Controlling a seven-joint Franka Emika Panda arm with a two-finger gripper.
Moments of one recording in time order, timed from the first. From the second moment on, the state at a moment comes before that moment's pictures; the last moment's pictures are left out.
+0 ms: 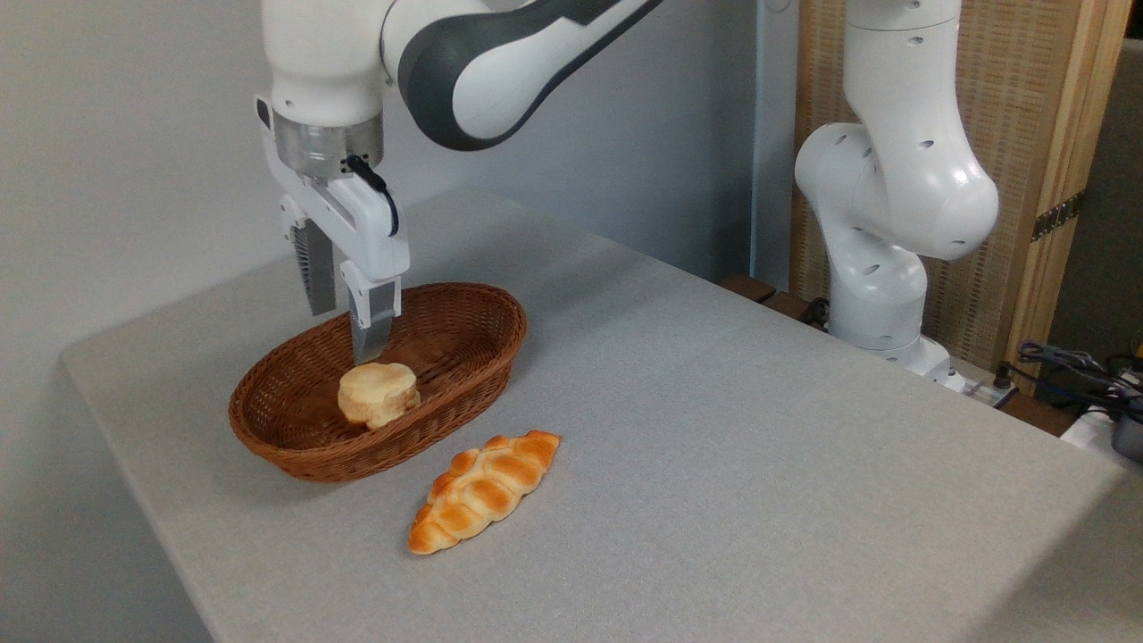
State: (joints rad) arm -0.19 0.05 -0.09 -1.83 -0.24 2.07 0.57
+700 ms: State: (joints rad) arm -0.17 0.02 0.12 -1.73 -0.09 1.94 0.66
